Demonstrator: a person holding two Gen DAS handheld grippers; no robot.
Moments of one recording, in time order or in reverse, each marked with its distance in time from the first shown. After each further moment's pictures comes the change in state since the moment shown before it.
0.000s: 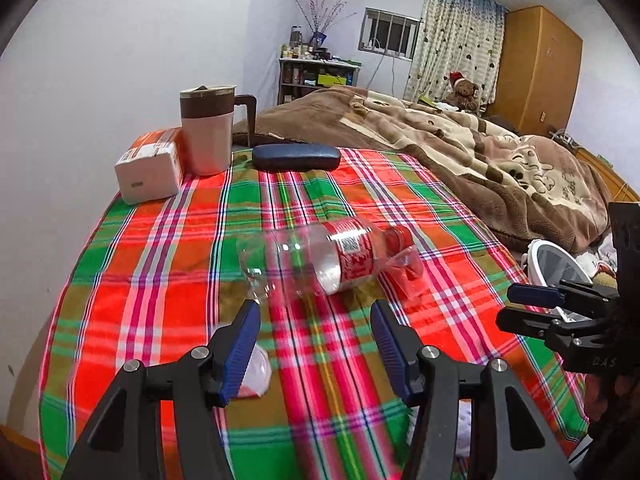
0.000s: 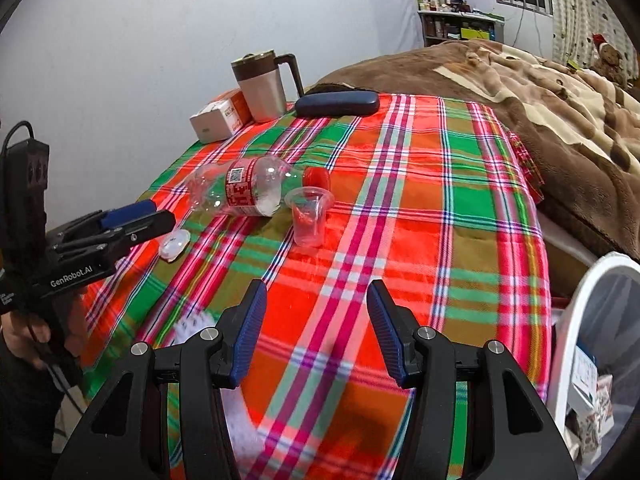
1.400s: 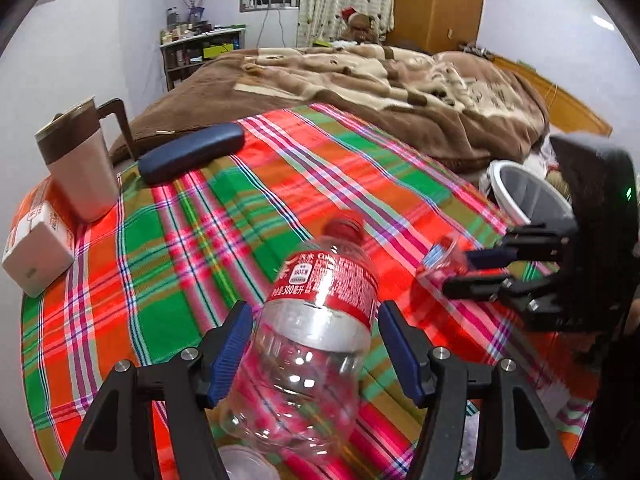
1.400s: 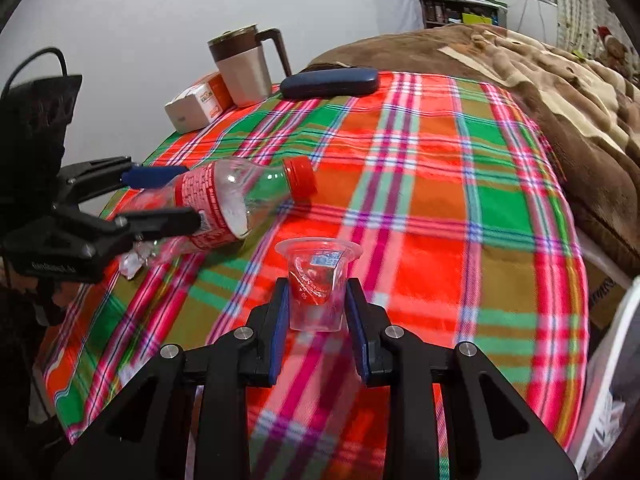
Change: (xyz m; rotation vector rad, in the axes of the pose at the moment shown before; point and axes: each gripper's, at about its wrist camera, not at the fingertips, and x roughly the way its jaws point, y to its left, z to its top) left arm 0.077 -0.023 0.036 0.340 0.176 -0.244; right arm 0.038 -0.014 0.008 0.022 0.040 -0.003
